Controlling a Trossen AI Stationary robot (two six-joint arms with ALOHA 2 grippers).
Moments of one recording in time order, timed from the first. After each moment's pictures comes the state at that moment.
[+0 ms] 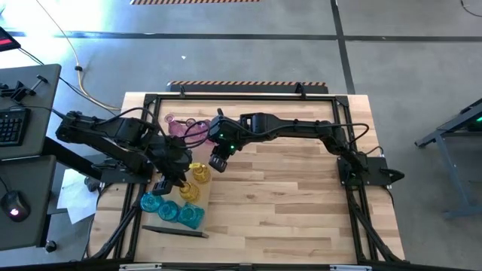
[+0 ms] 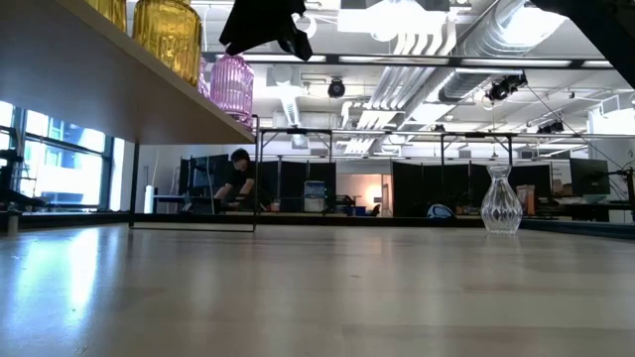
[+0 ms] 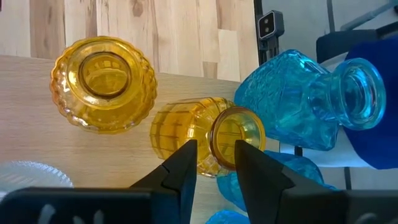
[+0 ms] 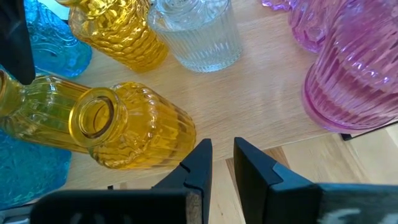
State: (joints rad) left arm -0.25 1.19 1.35 -1.20 0.26 -0.31; right arm -0.01 2.20 2.32 -0.96 -0.10 0.40
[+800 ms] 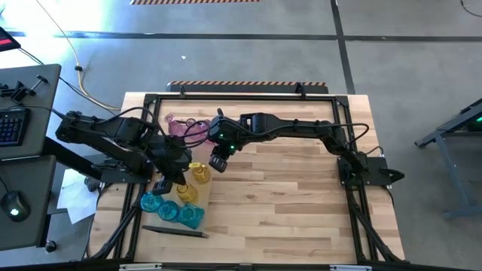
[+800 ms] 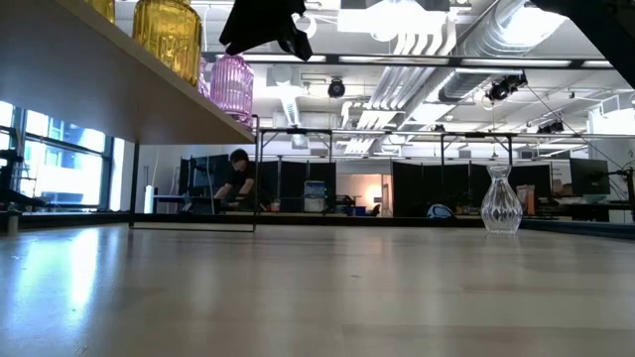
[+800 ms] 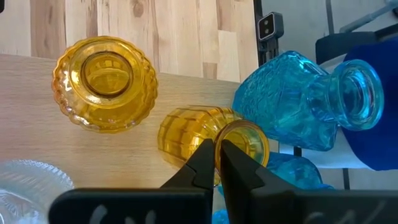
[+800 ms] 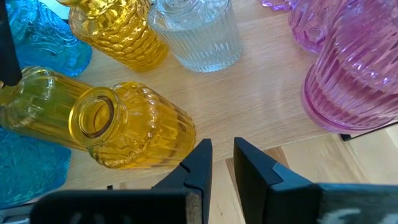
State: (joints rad) left arm -0.24 1.19 1.35 -1.20 0.25 -0.31; right arm -0.01 2.20 2.32 -0.96 -0.10 0.40
